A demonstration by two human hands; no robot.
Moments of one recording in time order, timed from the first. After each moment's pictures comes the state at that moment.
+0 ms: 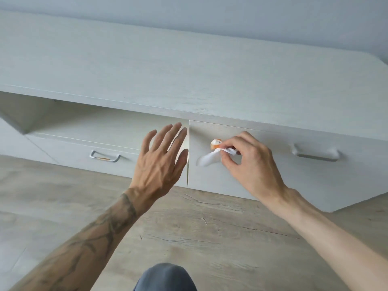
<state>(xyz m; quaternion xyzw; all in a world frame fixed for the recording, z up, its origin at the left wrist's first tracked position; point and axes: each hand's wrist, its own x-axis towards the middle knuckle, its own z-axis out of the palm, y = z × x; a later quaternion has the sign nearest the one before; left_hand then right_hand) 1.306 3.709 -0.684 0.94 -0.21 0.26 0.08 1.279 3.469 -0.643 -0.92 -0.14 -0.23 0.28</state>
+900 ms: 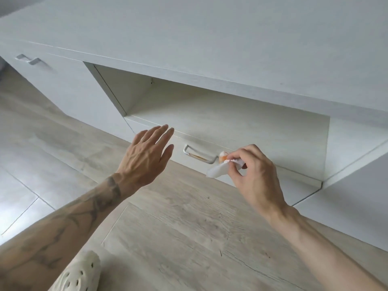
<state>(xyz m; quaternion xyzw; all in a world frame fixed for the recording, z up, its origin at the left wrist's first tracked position) 1.364 4.018 -0.755 0.99 -0.07 0.12 -0.01 1.379 3.727 -0.781 -0.88 -0.19 -0.13 0.42</state>
